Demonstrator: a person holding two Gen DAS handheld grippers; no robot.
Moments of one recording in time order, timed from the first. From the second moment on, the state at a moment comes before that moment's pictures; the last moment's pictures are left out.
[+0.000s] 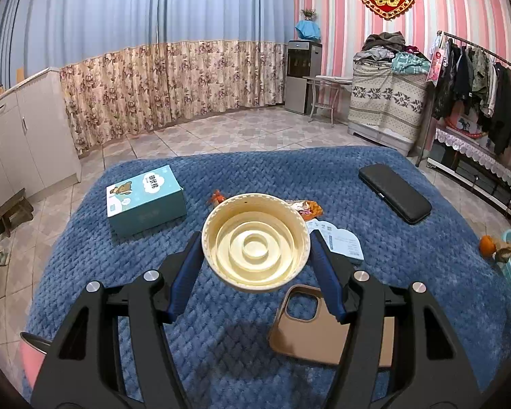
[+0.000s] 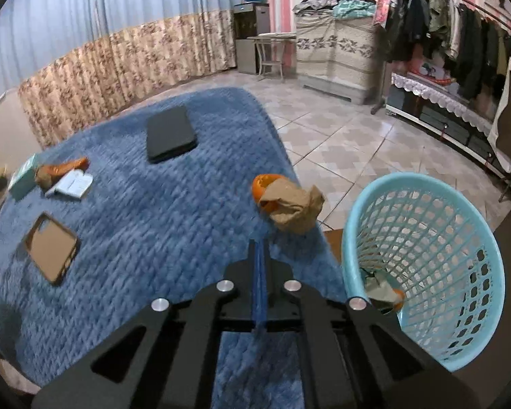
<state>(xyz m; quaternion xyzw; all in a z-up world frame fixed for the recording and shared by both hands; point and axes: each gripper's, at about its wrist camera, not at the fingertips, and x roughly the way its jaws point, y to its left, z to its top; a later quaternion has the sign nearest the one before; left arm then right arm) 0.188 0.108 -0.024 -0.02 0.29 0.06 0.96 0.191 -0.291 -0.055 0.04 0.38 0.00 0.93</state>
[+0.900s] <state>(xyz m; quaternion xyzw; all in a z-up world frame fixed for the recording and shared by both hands) 0.197 0.110 -0.019 -0.02 0.28 0.05 0.96 0.203 -0.311 -0.048 0.05 0.37 0.00 0.93</state>
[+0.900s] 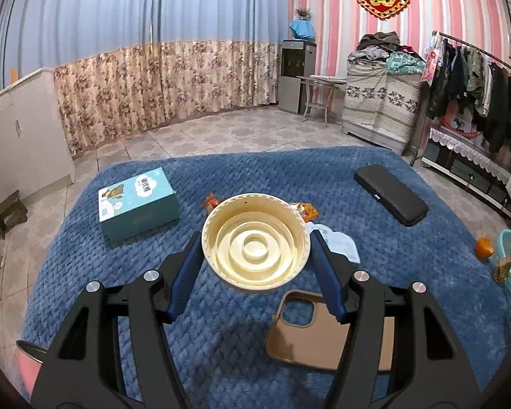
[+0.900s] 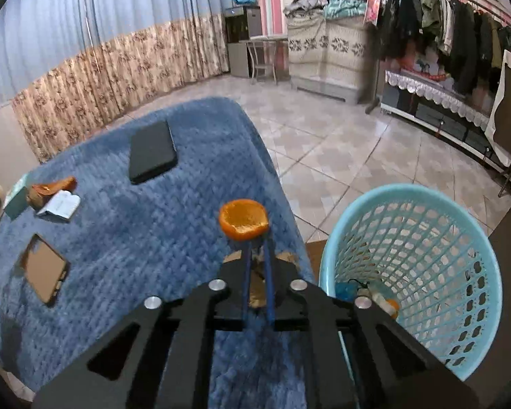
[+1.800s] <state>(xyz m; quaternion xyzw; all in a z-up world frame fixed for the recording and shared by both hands) 0.205 0.100 -0.024 -0.01 0.29 0.05 0.95 0.211 -0.316 -0.086 0.01 0.40 -0.03 0.92</state>
